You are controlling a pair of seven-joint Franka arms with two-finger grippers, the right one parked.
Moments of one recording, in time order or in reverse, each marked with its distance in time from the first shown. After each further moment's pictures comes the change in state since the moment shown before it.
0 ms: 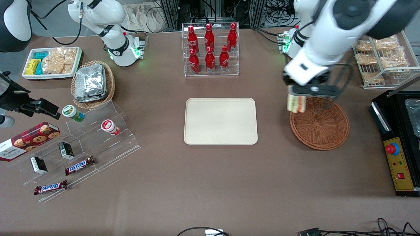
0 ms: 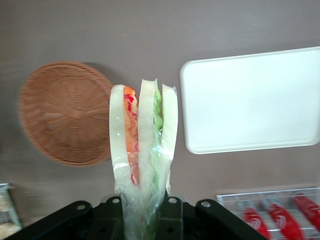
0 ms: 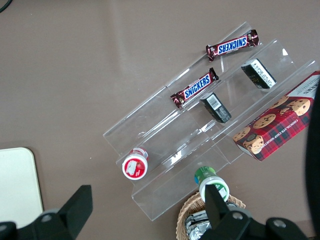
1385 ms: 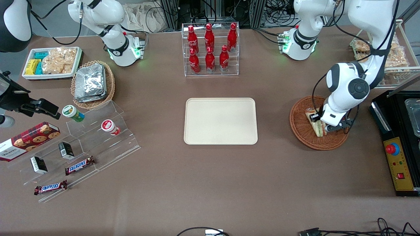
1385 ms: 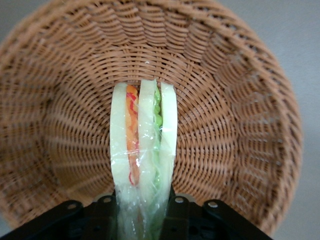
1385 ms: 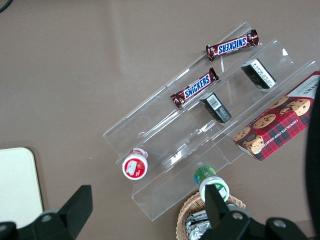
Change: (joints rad) arm 0.071 0.040 0.432 -0.824 0.014 0.920 0.089
